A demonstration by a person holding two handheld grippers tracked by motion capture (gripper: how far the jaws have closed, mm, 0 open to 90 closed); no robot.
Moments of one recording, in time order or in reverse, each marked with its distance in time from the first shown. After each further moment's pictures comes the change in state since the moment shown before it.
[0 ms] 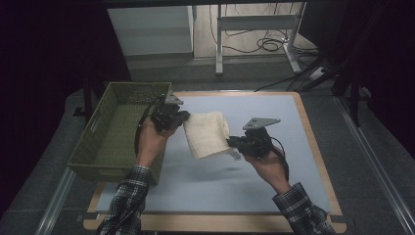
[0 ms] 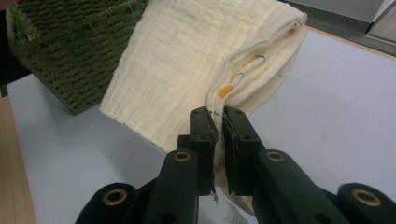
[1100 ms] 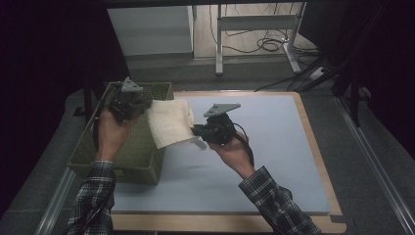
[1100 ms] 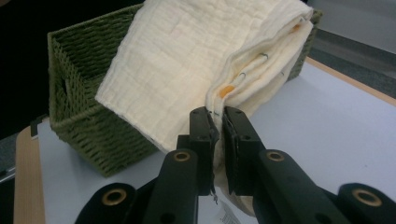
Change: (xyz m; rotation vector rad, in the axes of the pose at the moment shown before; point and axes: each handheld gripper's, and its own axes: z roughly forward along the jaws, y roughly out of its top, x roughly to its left) left arm 0.062 -0.018 -0.080 0.003 0.187 -0.042; right arm 0.047 0.068 0.060 -0.049 0.087 -0.064
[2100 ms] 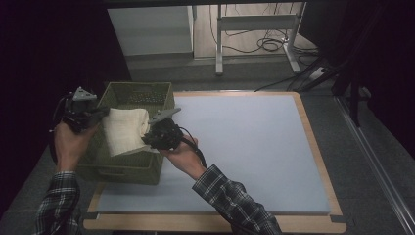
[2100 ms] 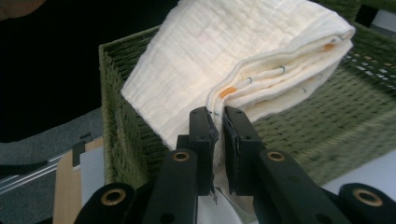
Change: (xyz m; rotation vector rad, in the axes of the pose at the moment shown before) left arm 0.073 -0.076 -0.037 0.052 0.126 -0.124; right arm 0.078 0.037 0.107 0.036 0.152 -0.044
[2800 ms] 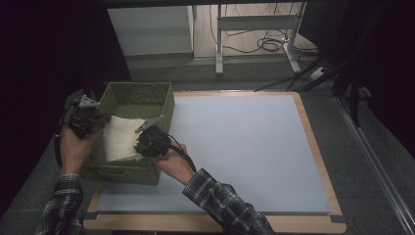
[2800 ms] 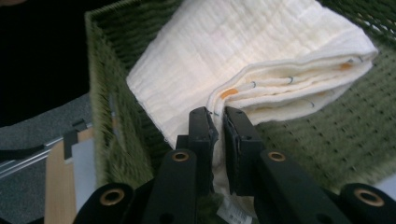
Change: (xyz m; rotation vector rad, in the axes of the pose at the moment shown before) left arm 0.000 -0.020 0.035 0.050 -0.013 -0.002; right arm 0.016 -0.008 0.039 0.103 -0.020 0.011
